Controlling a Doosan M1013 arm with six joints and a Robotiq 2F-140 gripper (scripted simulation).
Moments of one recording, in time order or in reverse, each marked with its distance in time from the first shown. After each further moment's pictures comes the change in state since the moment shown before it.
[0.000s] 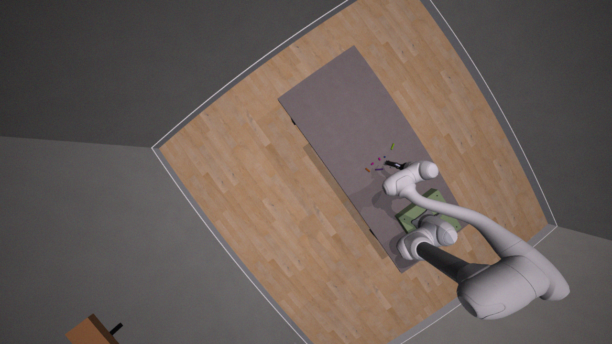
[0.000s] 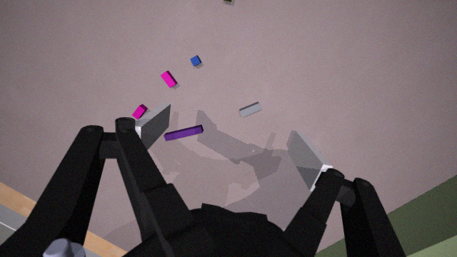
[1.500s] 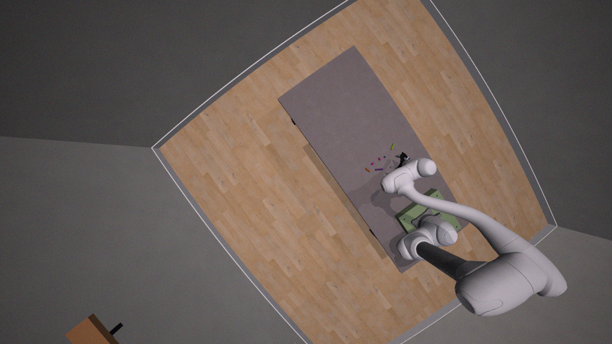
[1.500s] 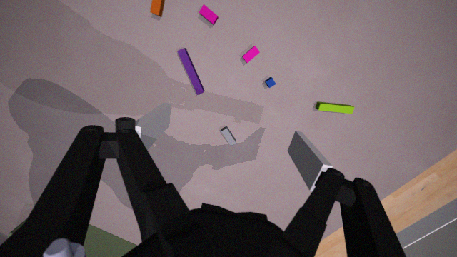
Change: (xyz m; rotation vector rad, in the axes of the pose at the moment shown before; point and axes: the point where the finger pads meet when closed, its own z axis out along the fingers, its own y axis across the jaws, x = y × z) arm 0.010 -0.016 0.000 -0.001 0.000 -1.449
